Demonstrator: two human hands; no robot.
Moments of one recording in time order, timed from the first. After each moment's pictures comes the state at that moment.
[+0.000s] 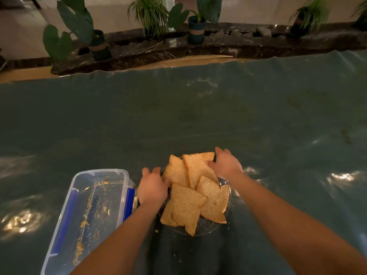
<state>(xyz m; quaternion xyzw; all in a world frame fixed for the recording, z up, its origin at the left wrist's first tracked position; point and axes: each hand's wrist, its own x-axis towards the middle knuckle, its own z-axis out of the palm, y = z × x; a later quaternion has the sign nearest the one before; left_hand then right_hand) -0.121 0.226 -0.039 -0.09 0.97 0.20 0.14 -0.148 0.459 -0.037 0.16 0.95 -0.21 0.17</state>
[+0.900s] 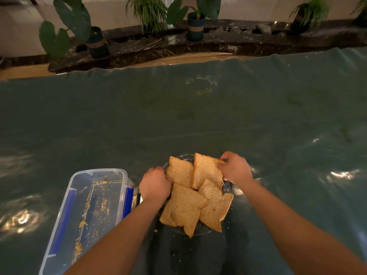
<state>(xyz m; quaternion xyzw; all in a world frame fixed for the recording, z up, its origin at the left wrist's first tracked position) -0.130 0.237 -0.039 -0.05 0.97 0.17 0.14 -0.126 0.481 -0.039 0.23 0.92 -0.31 0.11</state>
